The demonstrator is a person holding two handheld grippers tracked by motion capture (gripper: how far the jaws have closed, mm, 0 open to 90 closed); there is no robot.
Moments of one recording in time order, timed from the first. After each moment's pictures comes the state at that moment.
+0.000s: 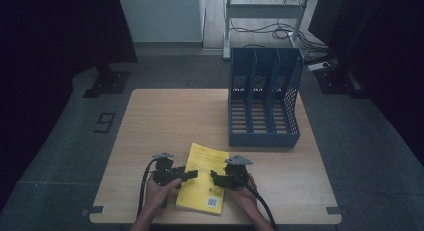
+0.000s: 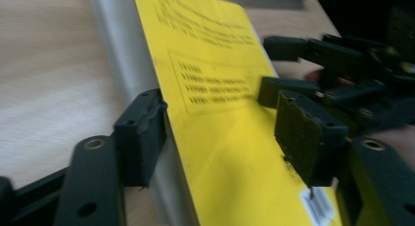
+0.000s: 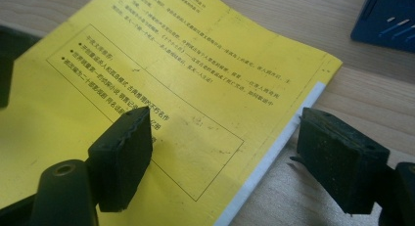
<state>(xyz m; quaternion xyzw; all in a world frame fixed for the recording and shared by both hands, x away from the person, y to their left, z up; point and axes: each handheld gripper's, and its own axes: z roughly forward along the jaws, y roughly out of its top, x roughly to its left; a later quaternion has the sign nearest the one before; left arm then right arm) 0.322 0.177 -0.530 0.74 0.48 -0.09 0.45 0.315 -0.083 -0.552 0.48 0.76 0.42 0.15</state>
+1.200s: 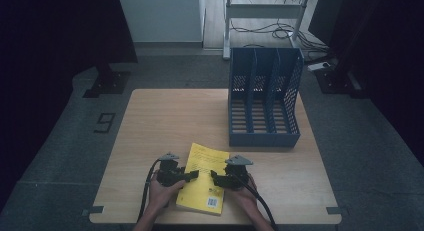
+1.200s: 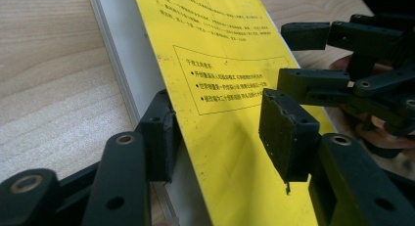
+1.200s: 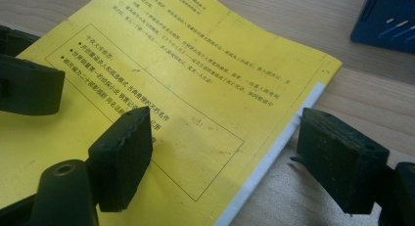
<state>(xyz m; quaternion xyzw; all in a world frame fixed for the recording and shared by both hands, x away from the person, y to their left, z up) 0.321 0.168 -0.532 0.77 0.47 -0.02 0.43 0.314 -0.083 -0.553 0.48 0.76 0.42 0.15</state>
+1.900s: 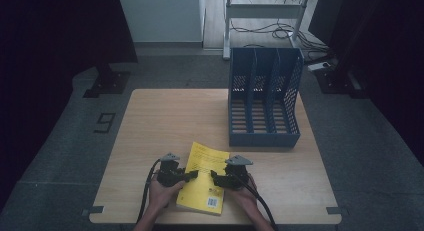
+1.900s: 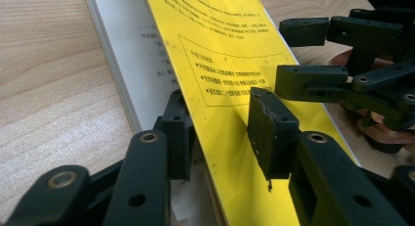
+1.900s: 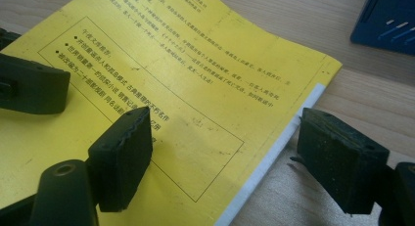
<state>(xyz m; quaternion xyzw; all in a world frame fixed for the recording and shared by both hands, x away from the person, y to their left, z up) 0.320 0.164 -0.531 0.78 0.47 -0.01 0.42 0.315 -0.083 -0.553 0.48 0.76 0.42 0.15</state>
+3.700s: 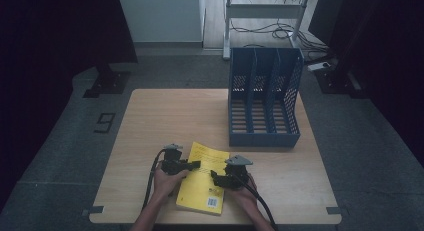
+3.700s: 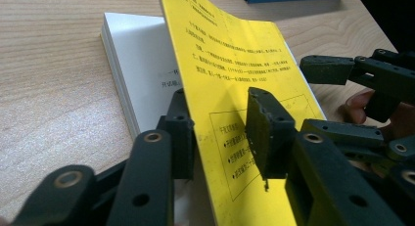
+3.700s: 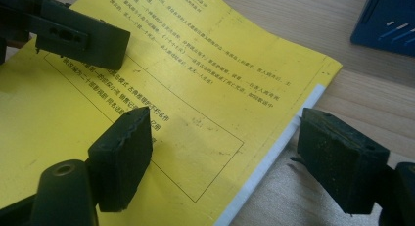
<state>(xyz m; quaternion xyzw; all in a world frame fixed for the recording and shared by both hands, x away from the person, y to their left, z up) 0.356 0.158 -0.532 0.76 0.49 -0.03 0.42 0.315 -0.083 -0.553 0.47 0.76 0.42 0.15</state>
